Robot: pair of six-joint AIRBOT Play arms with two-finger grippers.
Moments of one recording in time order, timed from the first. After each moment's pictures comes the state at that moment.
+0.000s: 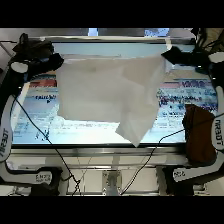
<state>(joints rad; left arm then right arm) 0.06 -1.53 1.43 0.68 -0.55 -1.18 -0.17 -1.62 1.61 -0.64 0.89 1.12</state>
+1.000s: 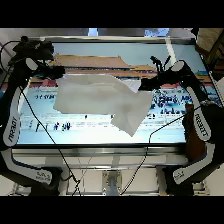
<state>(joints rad) 0.05 -1.65 1.57 1.29 -0.88 -1.52 0.02 -1.74 1.57 -0.96 1.25 1.24</state>
